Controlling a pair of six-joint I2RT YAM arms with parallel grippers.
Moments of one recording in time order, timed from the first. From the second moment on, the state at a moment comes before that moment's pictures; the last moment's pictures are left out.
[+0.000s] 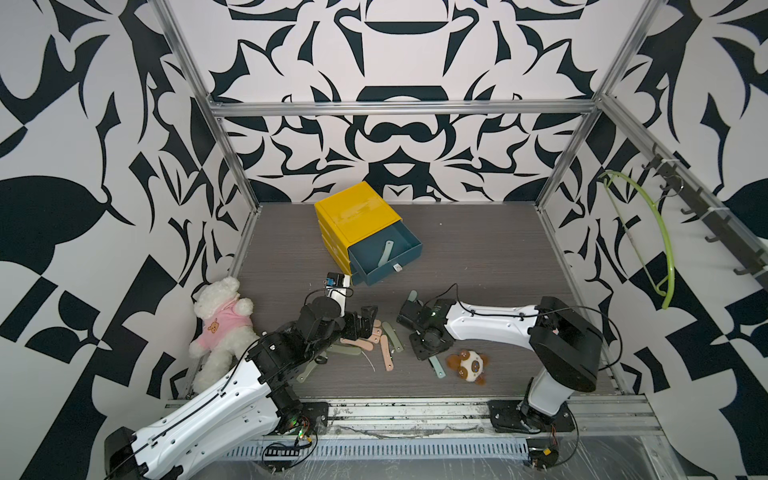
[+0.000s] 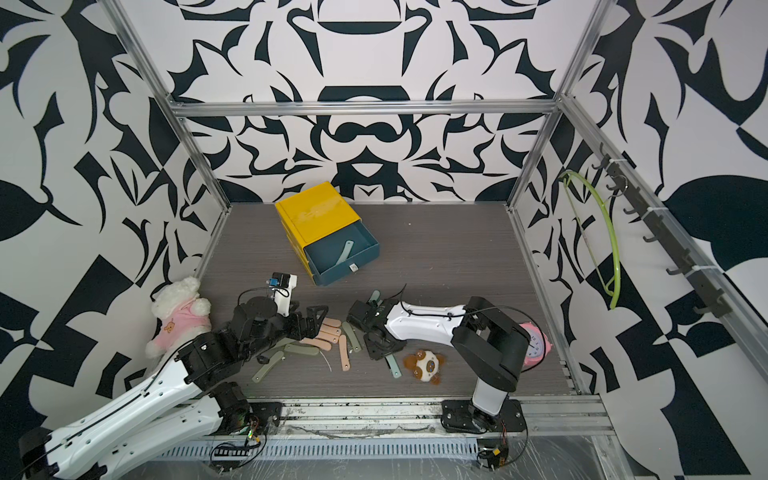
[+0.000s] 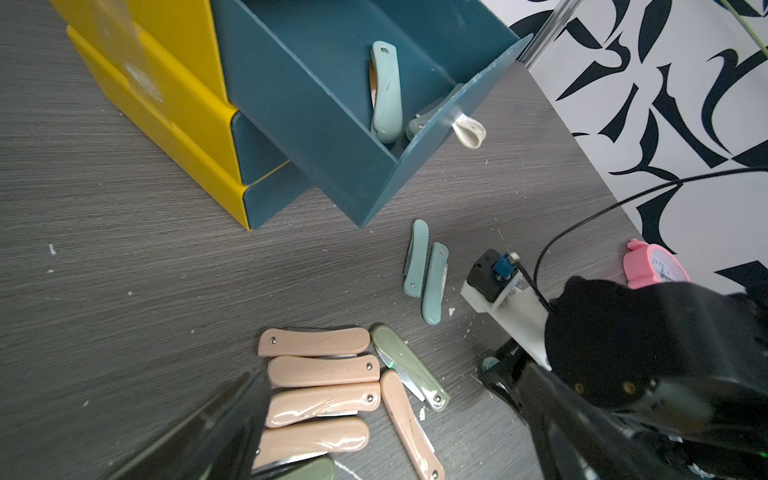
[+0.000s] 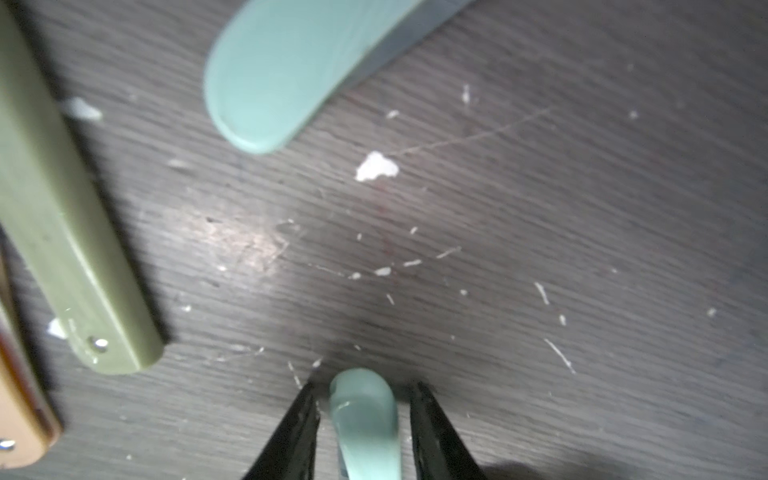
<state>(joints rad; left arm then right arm) -0.87 0.71 0.62 -0.44 -0.20 -0.54 1.02 1.71 0.99 -0.76 0.08 0.66</state>
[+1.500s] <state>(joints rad) -0.87 0.72 0.58 -0.45 -0.23 -0.62 0.89 1.45 1.45 -0.36 0.28 0.47</state>
